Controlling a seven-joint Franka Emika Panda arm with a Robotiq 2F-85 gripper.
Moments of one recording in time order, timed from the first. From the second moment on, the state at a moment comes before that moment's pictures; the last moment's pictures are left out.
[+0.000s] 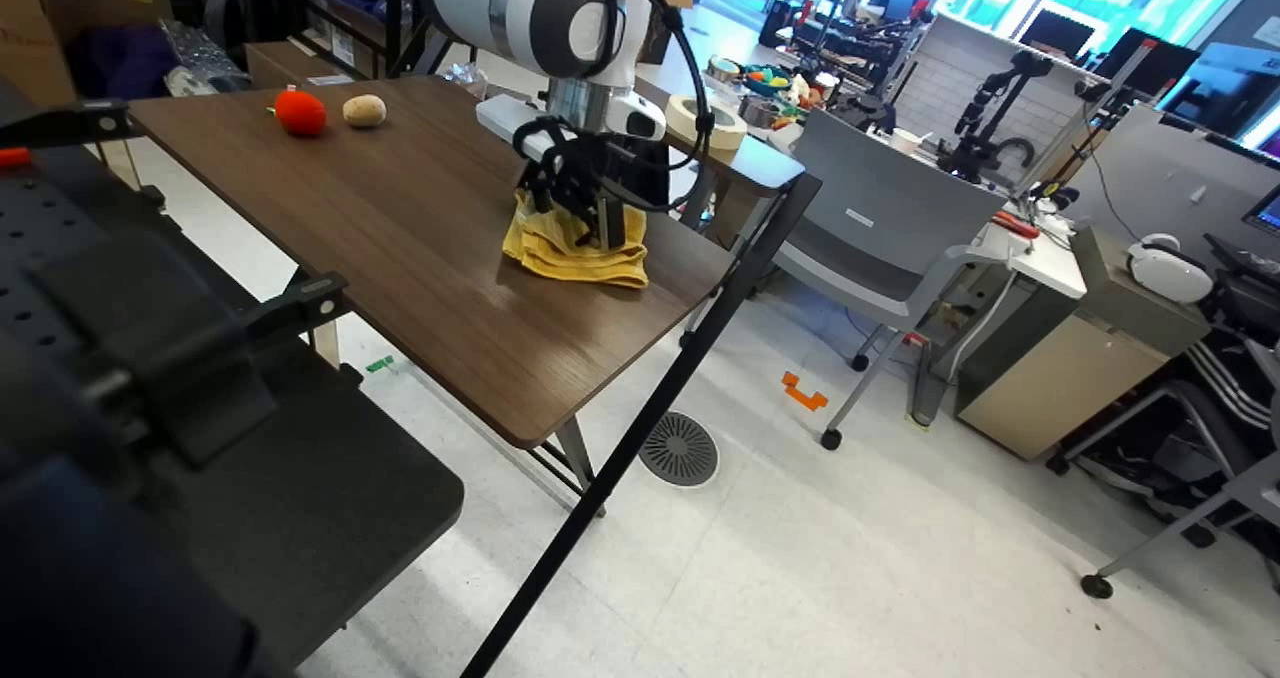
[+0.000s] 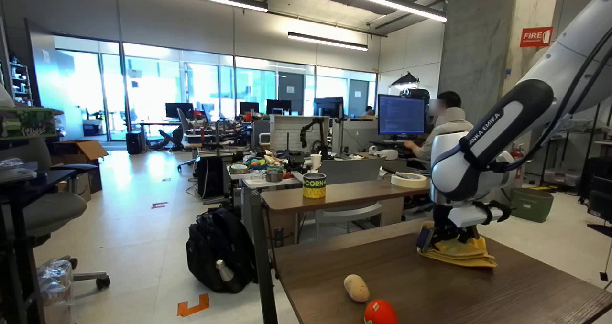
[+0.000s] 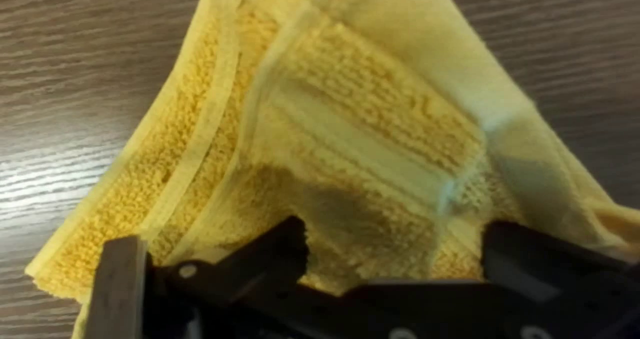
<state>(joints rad) 0.00 1.13 -0.10 -1.38 -0.04 2.49 0.13</state>
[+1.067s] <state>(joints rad) 0.36 1.20 -0.05 -1.27 -0.05 2.60 0.29</state>
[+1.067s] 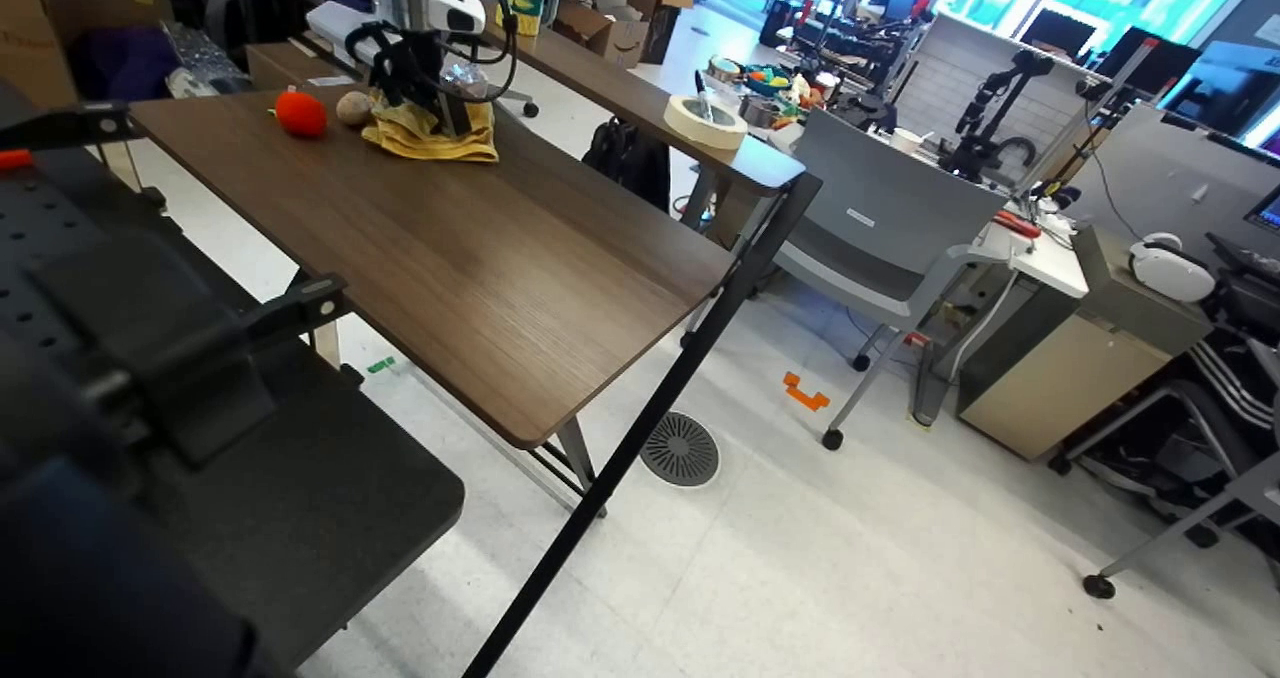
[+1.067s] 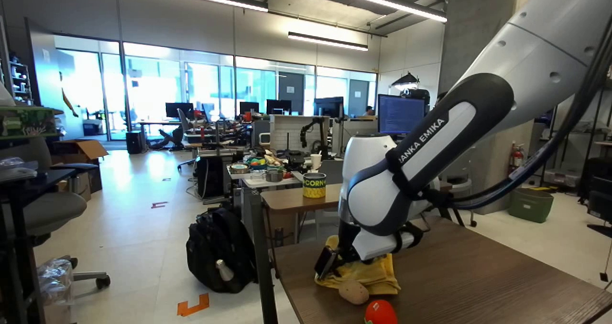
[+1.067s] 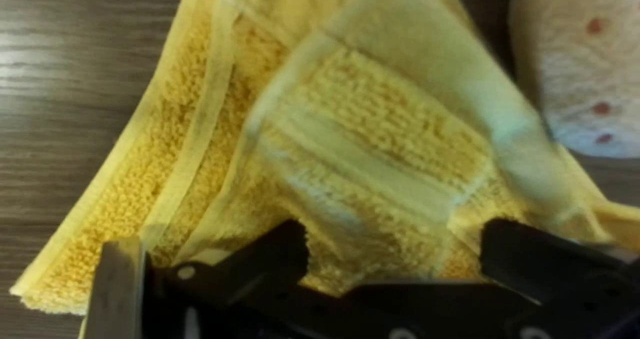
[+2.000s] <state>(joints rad) 0.23 1.16 -0.21 -1.38 -0.05 2.62 0.30</state>
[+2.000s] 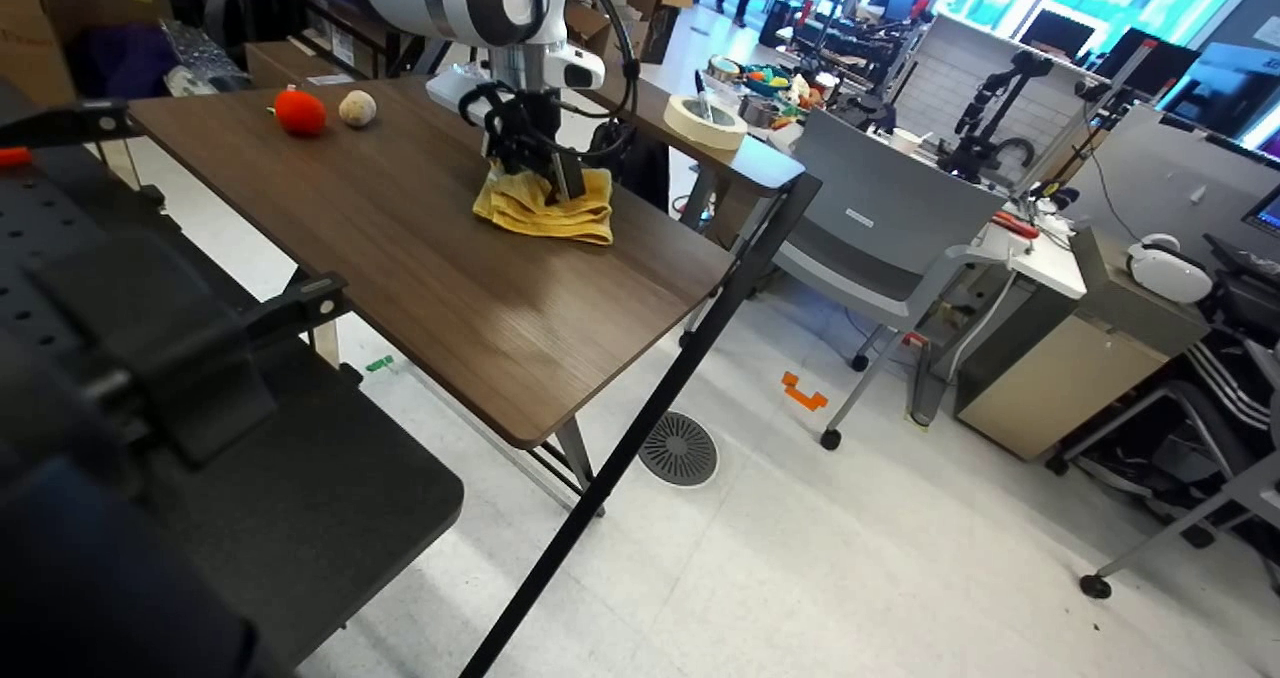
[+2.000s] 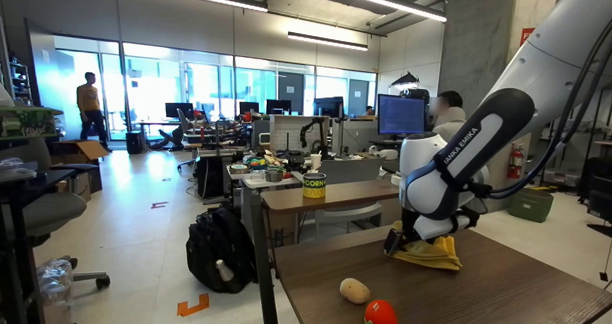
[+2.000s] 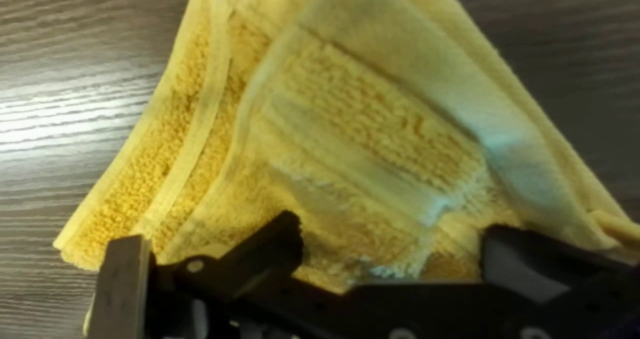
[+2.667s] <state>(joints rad) 0.11 0.94 0.01 -1.89 -0.16 3.00 -0.12</state>
